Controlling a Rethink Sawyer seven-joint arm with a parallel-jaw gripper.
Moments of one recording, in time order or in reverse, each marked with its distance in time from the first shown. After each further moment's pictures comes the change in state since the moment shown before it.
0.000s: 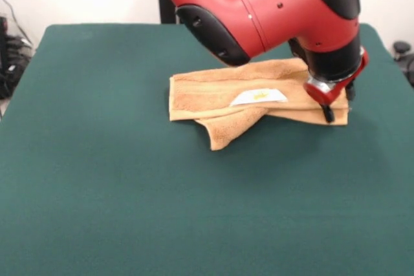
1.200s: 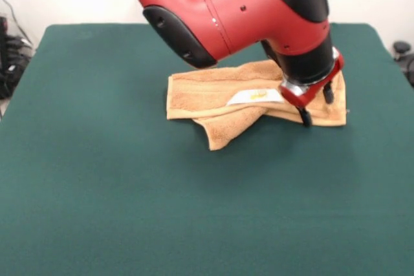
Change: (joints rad) arm -0.079 0.007 0.027 0.000 -0.050 0.035 0.000
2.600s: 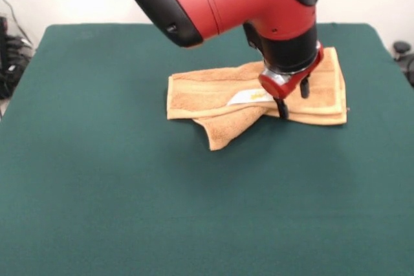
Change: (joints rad) arm -0.004 -0.093 -0.012 0.017 -0.074 0.059 0.000
